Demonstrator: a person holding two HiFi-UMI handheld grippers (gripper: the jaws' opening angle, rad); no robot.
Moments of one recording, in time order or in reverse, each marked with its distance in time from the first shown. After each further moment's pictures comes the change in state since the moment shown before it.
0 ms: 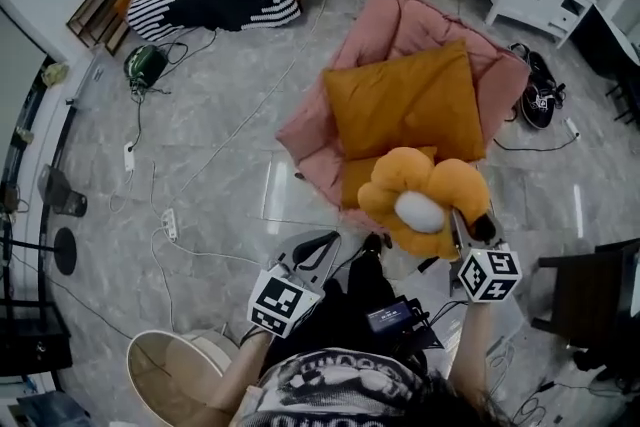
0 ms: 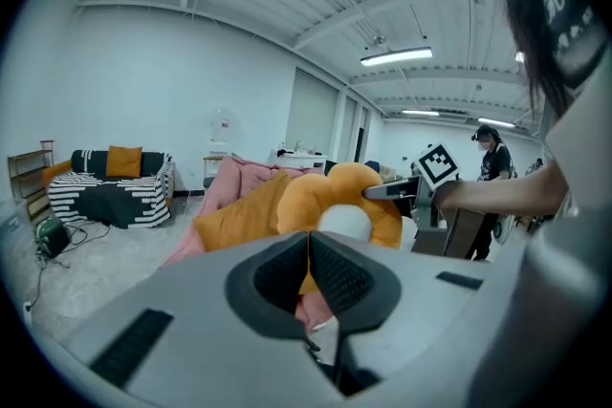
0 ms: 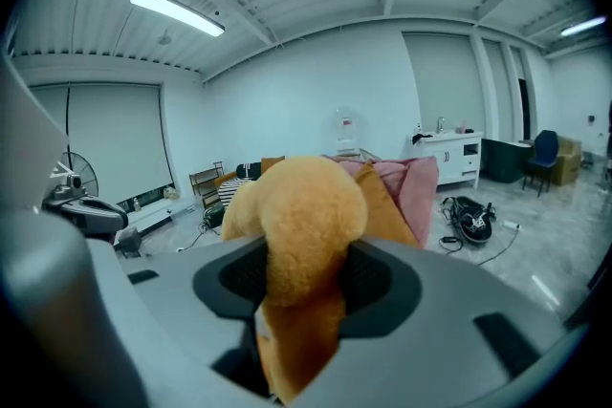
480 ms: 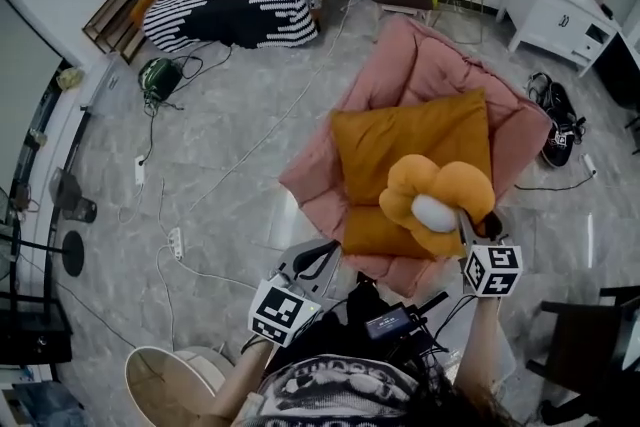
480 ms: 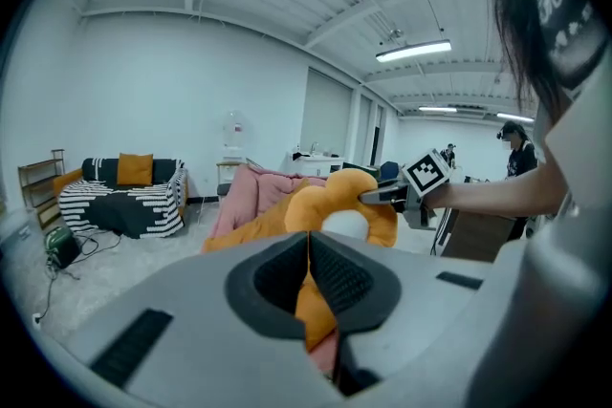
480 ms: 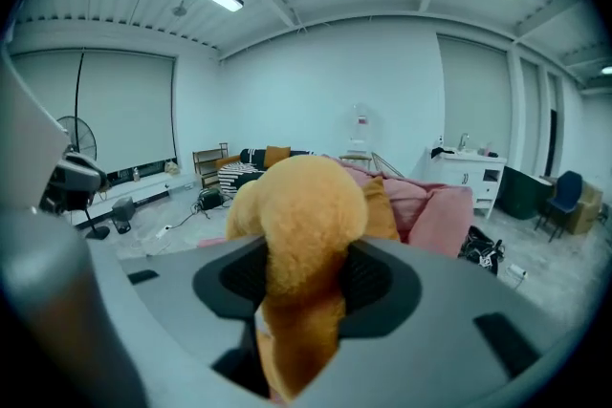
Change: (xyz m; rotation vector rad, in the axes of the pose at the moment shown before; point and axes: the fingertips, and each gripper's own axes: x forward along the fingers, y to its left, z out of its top) left arm 0.097 0.070 0.065 -0.001 -0.004 0.092; right arm 0.144 -0.076 0.071 -0.178 0.049 0.030
